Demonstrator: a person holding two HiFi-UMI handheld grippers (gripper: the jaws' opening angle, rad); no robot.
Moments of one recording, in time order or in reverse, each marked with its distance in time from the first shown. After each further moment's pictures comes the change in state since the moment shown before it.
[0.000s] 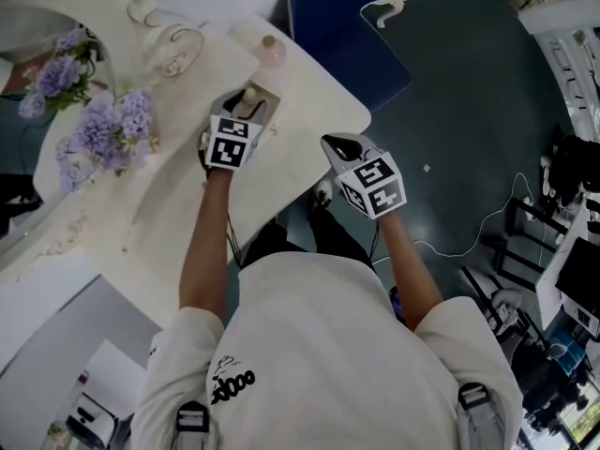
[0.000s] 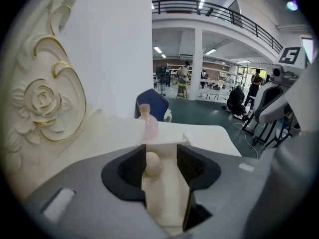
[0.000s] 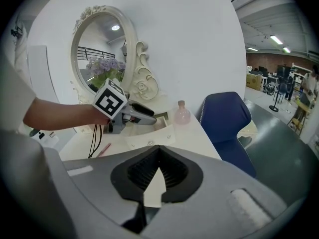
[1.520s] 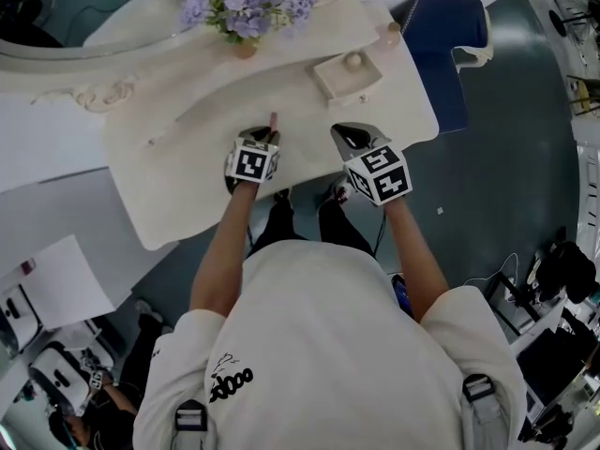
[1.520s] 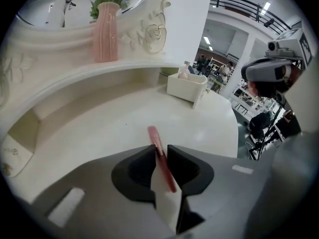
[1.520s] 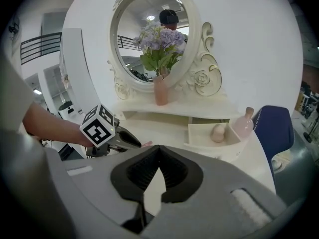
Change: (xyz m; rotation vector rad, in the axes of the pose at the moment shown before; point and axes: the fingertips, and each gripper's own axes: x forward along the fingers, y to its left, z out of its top) left arm -0.135 -0.030 -0.252 -0.517 0.219 0.186; right arm 0.058 0.156 -0.002 -0.285 0.091 0.287
